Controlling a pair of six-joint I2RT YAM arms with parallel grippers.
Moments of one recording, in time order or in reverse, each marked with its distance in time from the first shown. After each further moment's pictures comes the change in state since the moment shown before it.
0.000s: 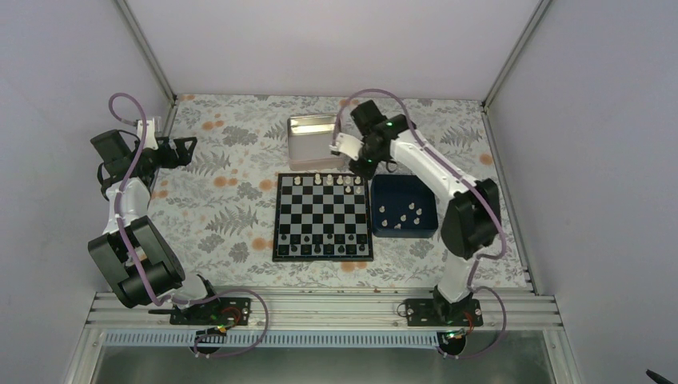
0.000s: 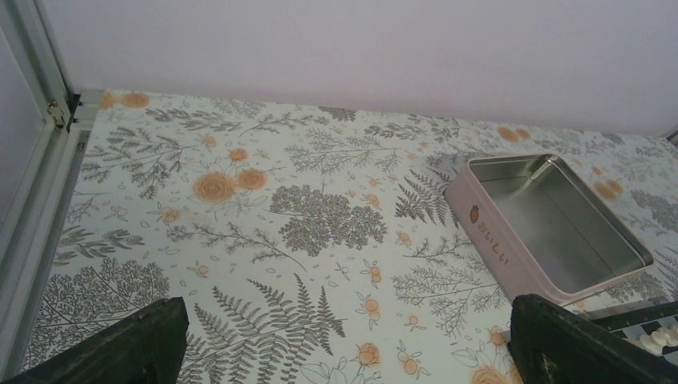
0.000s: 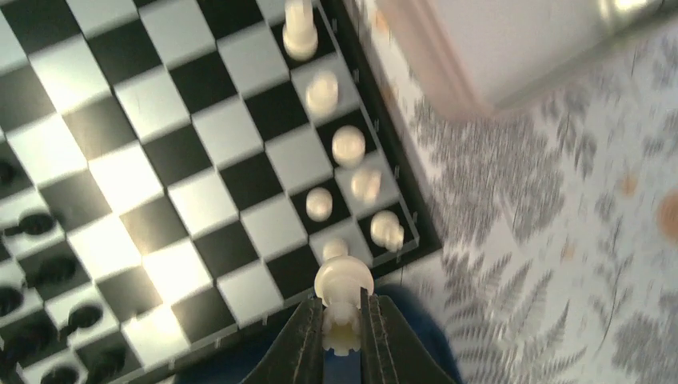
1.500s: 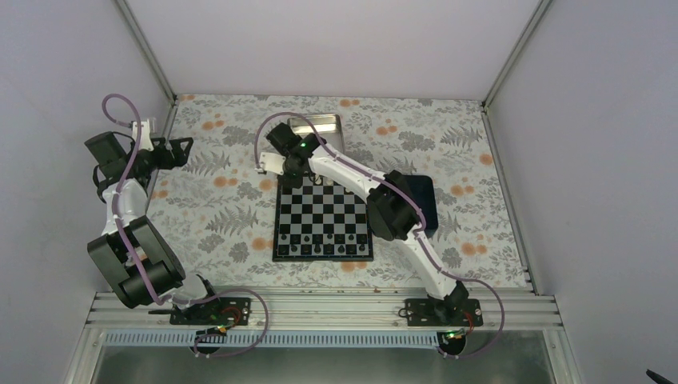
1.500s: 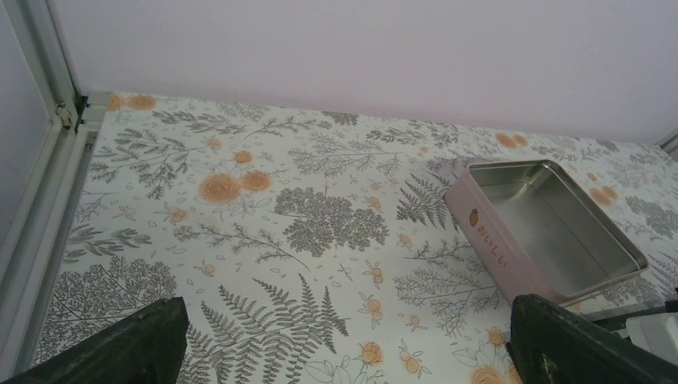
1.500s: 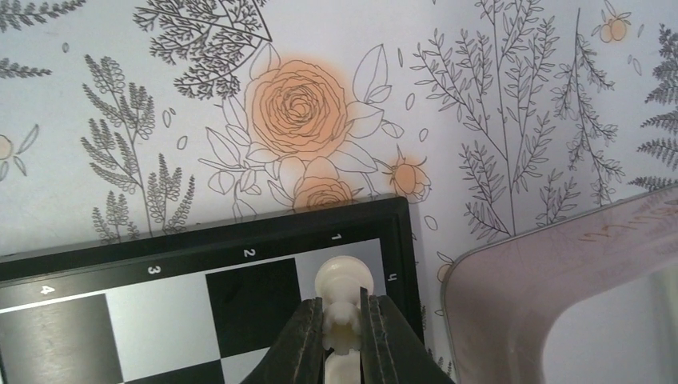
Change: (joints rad) left arm 0.033 0.000 0.000 0.000 0.034 0.000; right arm 0.331 0.652 0.635 0.136 0.081 -0.008
